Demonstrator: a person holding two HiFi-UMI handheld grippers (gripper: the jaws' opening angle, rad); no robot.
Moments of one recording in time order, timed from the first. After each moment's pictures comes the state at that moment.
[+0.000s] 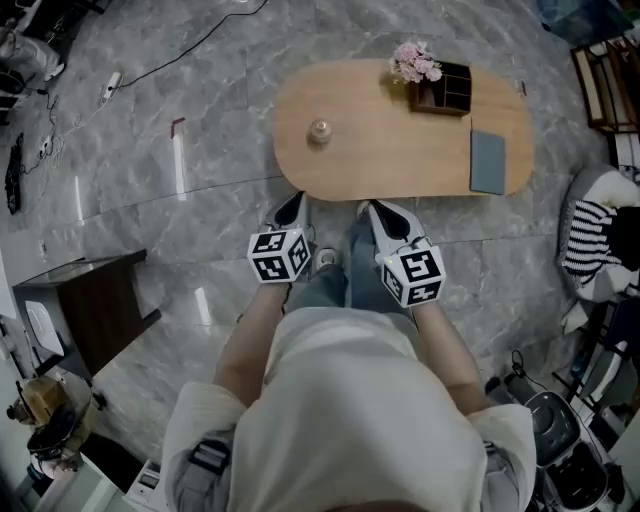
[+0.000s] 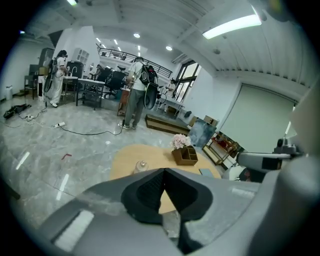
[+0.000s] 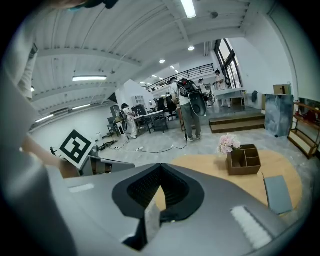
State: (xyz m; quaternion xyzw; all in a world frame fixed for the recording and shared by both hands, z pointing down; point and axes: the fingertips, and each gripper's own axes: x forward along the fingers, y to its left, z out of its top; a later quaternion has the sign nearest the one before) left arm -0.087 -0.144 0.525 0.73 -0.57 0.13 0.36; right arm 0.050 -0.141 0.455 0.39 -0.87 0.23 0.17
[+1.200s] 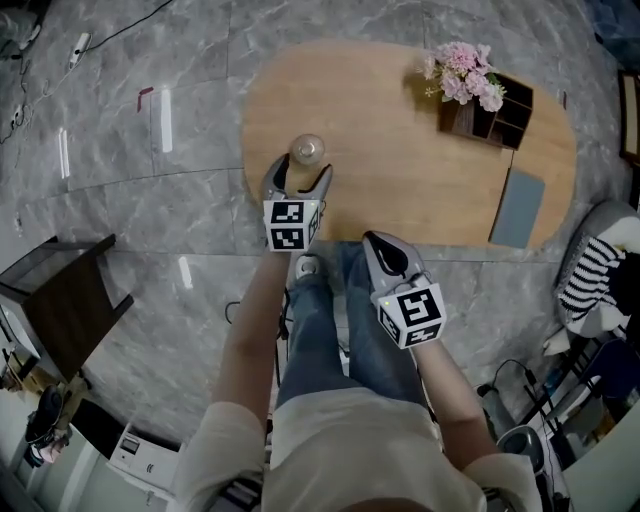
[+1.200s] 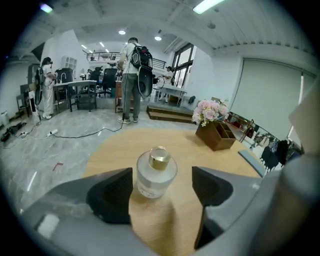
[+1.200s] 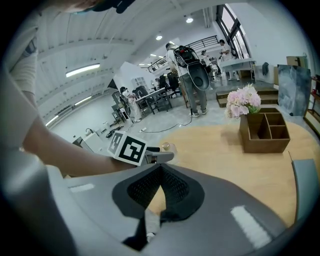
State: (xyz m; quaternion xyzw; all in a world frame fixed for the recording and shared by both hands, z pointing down) left arm -0.079 -0.322 0.764 0.72 -0.58 0.21 0.32; right arm 0.045 -0.231 0.635 0.31 -0.86 0.31 0.25
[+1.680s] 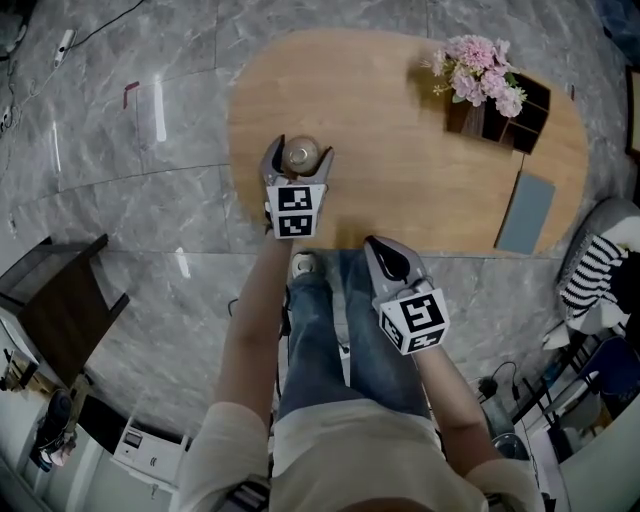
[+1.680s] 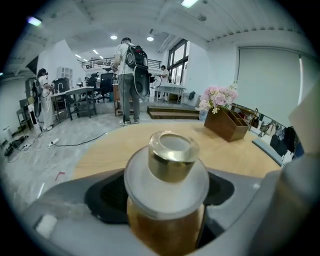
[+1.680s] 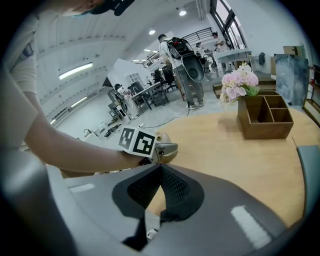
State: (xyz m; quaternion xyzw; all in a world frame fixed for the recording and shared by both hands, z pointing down) left arm -0.081 -0.362 0.818 0.72 -0.59 0.25 0.28; right arm 0.052 -0.237 0.681 0.31 -0.84 0.35 0.26
